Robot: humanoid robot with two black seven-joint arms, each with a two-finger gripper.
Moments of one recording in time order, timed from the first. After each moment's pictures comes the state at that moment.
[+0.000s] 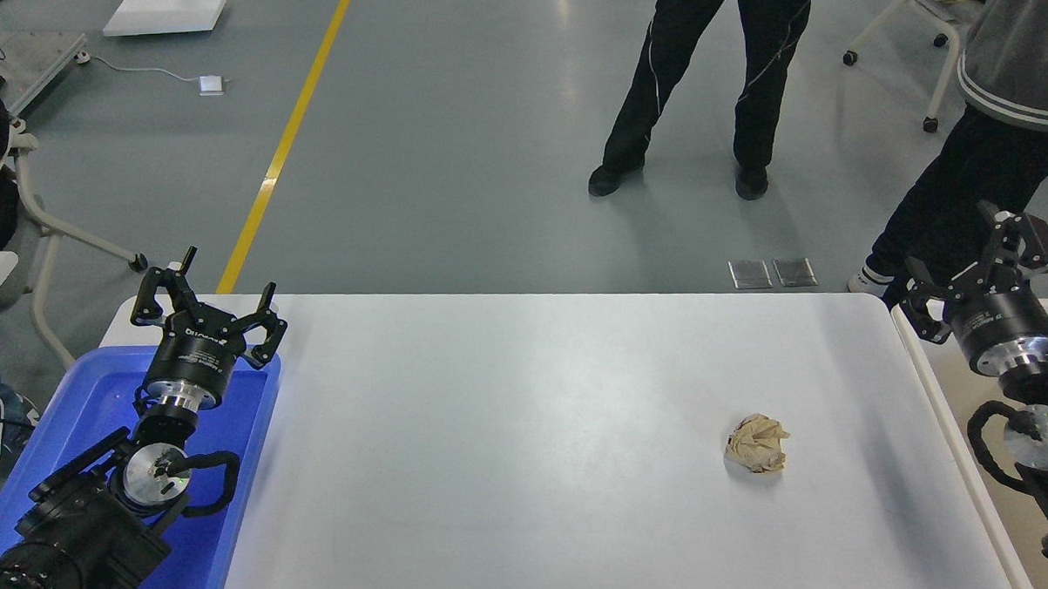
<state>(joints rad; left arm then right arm) -0.58 0.33 -0.75 -0.45 -0.16 -0.63 -0.53 0.41 -0.44 1.23 0.82 -0.40 0.13 0.34</state>
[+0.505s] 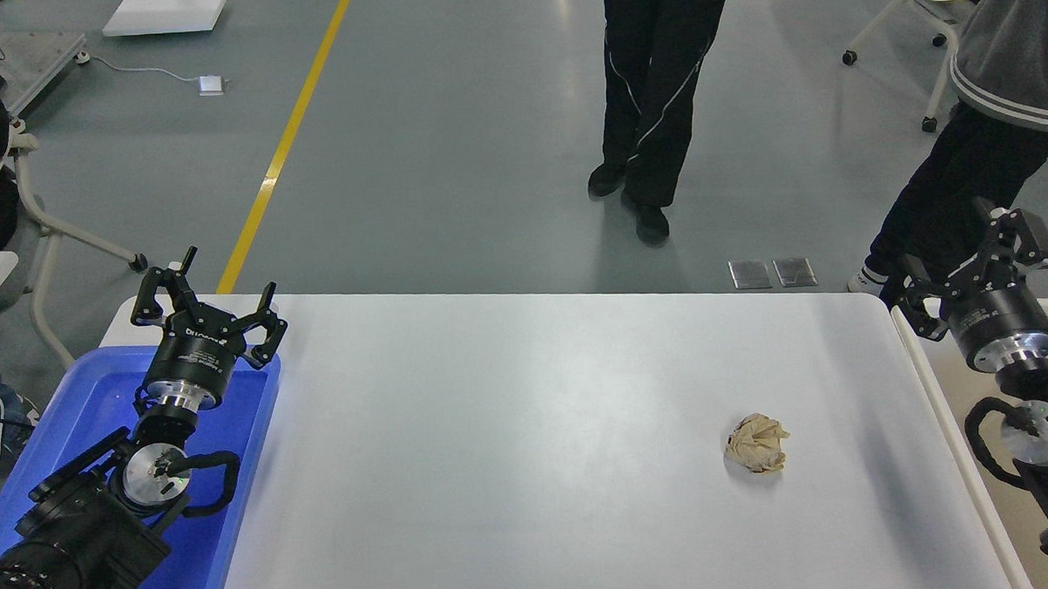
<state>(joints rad) -0.58 0.33 -0.75 -0.45 -0.16 -0.63 -0.53 0.43 -0.44 1.21 0.80 -0.40 0.13 0.35</state>
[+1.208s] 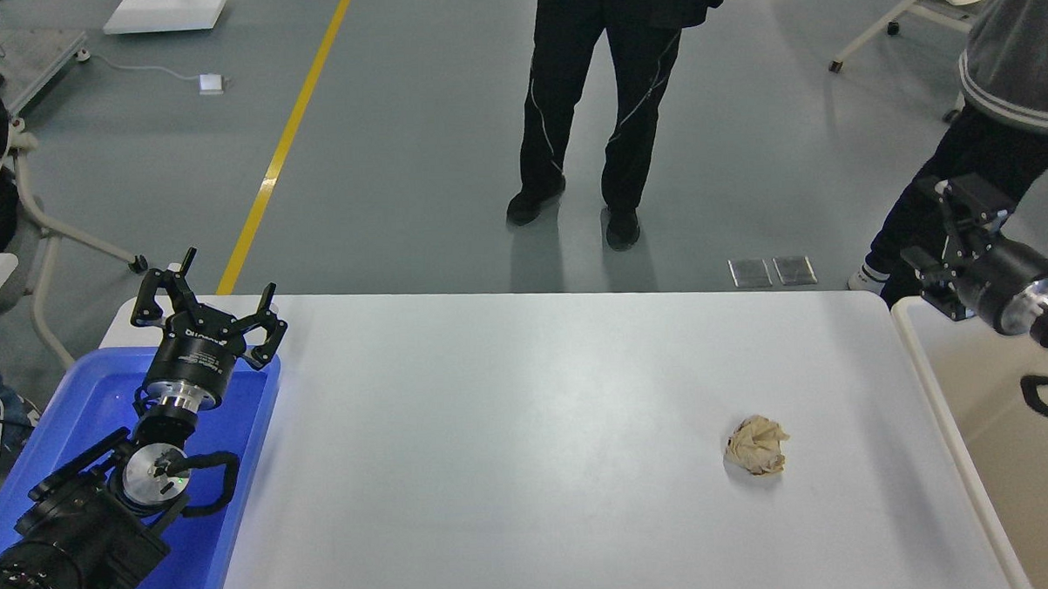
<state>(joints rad) -0.58 0.33 -0.75 -0.45 -0.16 -0.63 -0.53 0.81 -0.72 0.38 0.74 -0.41 0.13 0.34</state>
